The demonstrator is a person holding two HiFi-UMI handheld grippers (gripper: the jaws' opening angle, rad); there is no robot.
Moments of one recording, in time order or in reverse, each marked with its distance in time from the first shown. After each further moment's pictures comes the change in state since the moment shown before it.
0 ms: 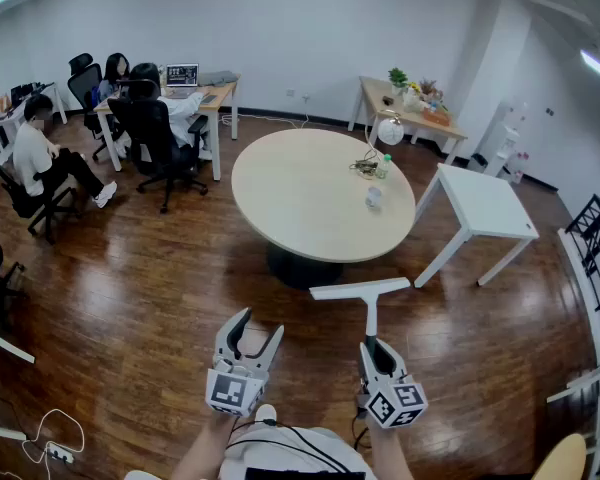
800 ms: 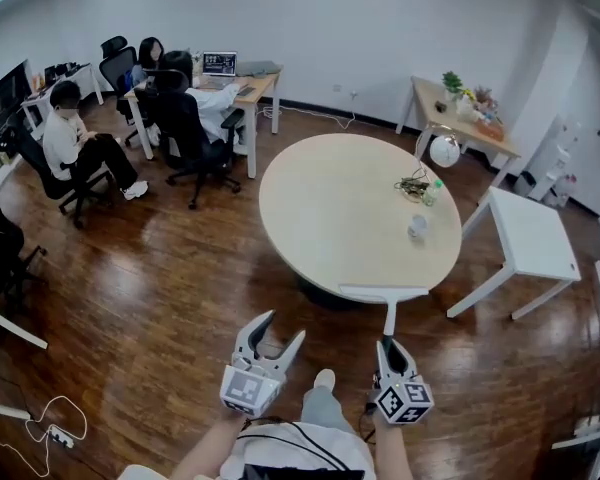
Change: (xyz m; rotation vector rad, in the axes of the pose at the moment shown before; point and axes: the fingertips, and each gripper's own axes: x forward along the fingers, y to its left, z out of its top) left arm 0.156 0.087 -0.053 0.000 0.100 0.014; right arm 0.206 -0.085 -0.006 0.076 0.080 0.008
